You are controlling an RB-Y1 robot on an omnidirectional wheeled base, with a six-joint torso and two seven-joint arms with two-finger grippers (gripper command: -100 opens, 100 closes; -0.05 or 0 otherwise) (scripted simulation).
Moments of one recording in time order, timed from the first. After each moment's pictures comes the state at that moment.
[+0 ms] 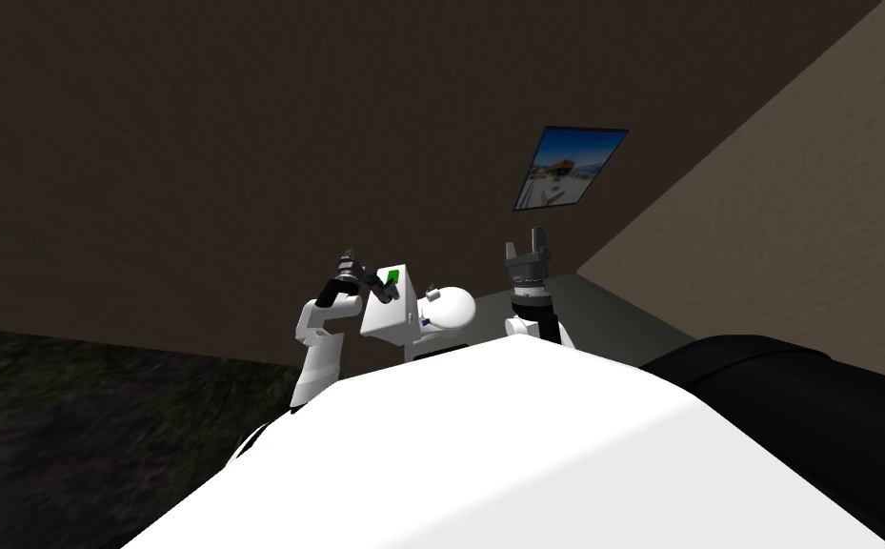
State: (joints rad) left arm -0.18 0.31 0.11 -1.78 0.02 0.37 0.22; right arm 0.53 -0.01 -0.05 -2.36 0.07 -0.49 -0.13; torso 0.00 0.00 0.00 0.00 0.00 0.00
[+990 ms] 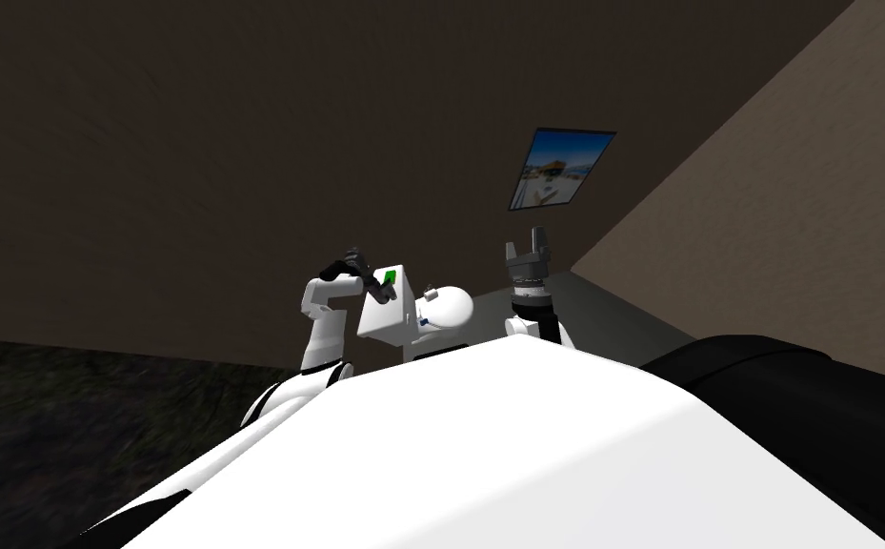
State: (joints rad) left arm -0.40 0.32 0.13 -1.62 0.05 0.66 0.26; right arm 0.53 -0.01 -0.05 -2.36 0.07 -0.49 -0.13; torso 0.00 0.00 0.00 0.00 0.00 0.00
